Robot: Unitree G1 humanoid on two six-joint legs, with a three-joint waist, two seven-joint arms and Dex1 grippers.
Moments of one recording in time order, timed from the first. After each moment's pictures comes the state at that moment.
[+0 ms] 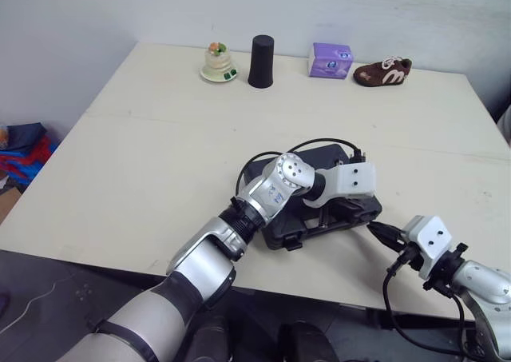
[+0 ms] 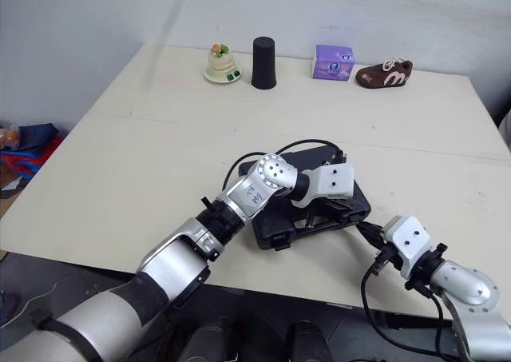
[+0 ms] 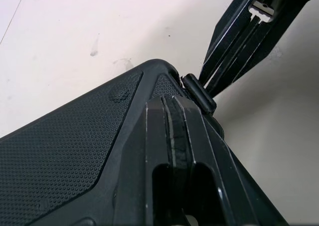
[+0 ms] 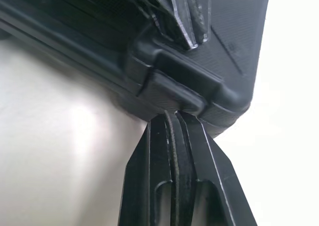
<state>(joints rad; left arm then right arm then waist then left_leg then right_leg) -1.09 -0.09 -0.49 0.71 0.16 0.14 -0.91 0.21 -0.67 -0.26 -0.26 0.25 0.07 0.75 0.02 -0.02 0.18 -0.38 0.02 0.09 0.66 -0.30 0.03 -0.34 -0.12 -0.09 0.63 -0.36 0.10</state>
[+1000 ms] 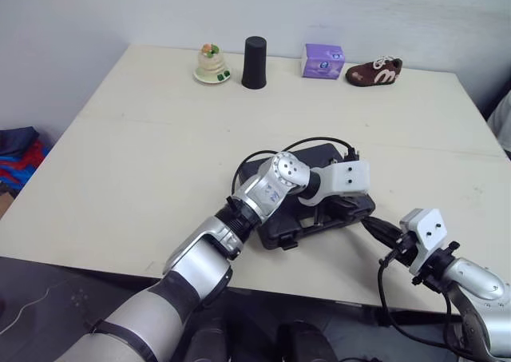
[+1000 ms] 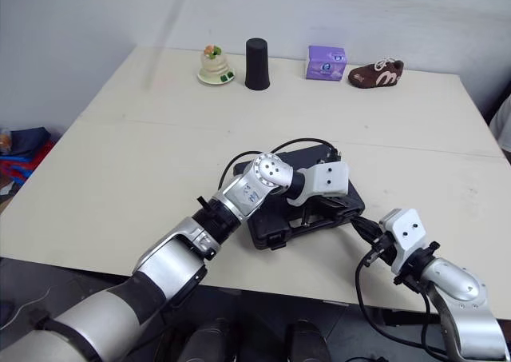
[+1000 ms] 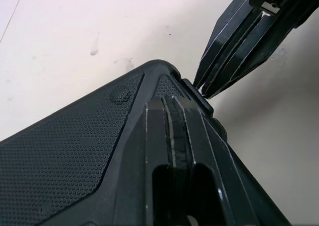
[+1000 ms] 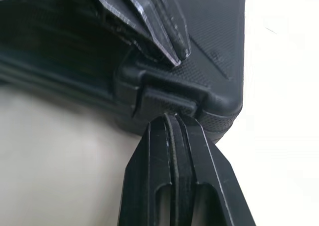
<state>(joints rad) -1.08 -0.06 -0.49 0.70 0.16 0.16 -0.91 0.15 -0.61 -0.26 -0.33 0.34 0.27 0.71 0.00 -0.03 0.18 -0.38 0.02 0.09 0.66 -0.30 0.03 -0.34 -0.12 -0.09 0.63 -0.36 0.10</state>
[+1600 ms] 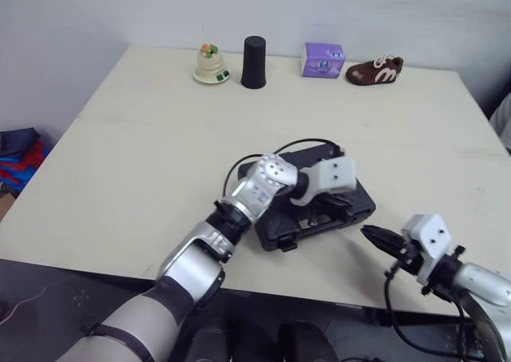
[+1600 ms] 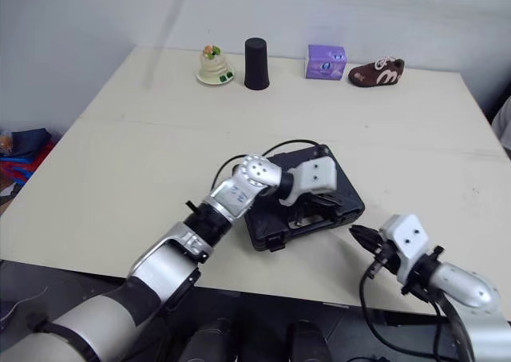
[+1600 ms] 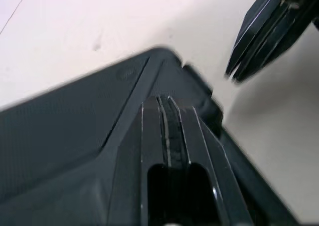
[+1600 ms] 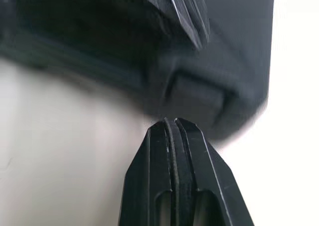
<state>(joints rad) -0.98 0.02 -0.36 0.56 0.03 0.13 -1.00 0.31 -0.66 -0.34 -0.43 0.38 0.26 0.79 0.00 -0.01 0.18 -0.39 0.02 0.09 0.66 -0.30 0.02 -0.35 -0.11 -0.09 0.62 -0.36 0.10</state>
